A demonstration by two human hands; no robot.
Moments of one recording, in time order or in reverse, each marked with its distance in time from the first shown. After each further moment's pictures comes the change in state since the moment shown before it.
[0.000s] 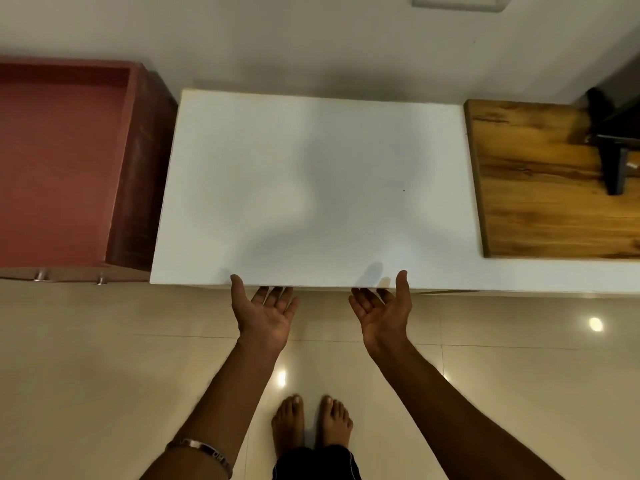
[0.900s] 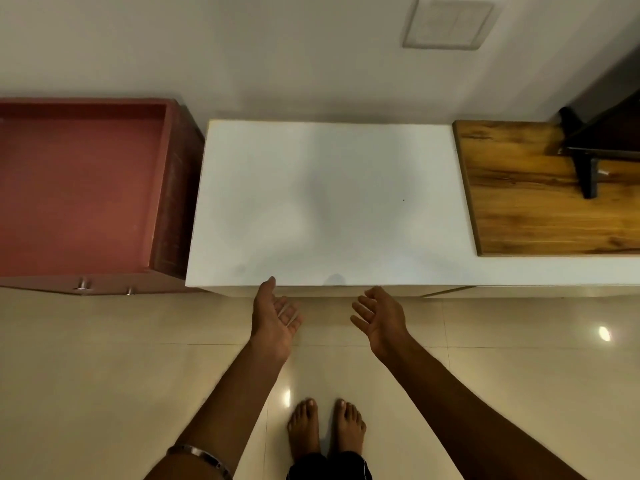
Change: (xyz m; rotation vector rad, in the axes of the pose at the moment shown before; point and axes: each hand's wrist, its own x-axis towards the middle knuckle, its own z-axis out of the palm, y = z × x) left_hand -0.073 0.027 0.010 0.388 0.092 0.027; right_hand -0.062 0.006 0.017 -0.475 0.023 -0.031
